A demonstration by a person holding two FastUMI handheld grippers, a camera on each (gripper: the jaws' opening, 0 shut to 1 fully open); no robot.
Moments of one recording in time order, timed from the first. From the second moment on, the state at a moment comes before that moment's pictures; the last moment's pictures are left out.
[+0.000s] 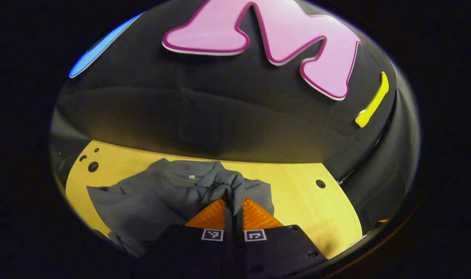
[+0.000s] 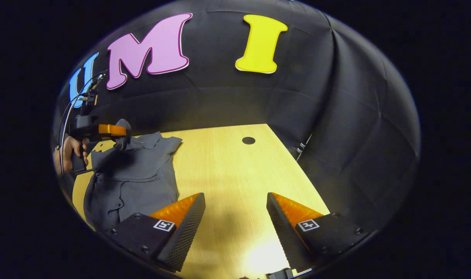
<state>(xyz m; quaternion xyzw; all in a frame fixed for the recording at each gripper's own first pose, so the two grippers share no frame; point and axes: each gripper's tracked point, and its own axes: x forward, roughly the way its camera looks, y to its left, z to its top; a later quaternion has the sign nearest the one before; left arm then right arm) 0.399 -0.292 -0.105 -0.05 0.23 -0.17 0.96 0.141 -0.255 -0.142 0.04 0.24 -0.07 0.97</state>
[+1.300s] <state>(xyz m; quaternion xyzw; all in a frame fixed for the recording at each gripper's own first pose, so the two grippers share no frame) 0.228 -0.105 -0.187 0.04 0.28 -0.10 0.95 0.109 -0.133 -0.195 0.02 0.31 0.03 0.95</state>
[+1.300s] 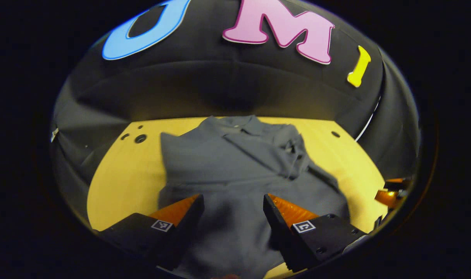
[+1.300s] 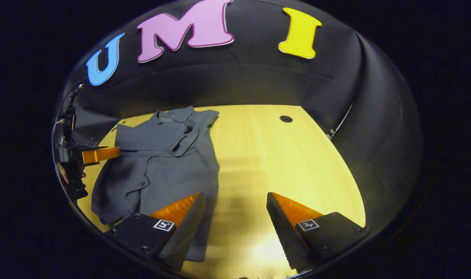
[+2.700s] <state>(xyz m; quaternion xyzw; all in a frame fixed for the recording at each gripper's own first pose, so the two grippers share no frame) 0.068 0.045 -0.313 0.01 0.42 -0.01 0.91 0.046 -0.060 -0.299 0.01 0.44 0.03 0.90</state>
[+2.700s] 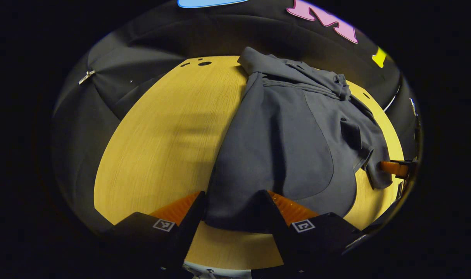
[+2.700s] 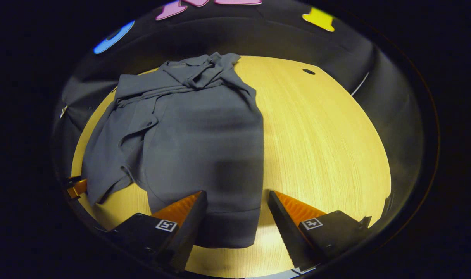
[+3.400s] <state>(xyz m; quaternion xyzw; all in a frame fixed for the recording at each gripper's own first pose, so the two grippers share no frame) 0.068 0.007 -0.310 0.02 0.40 -0.06 0.91 0.050 -0.042 -0.299 0.02 0.45 0.05 0.89</state>
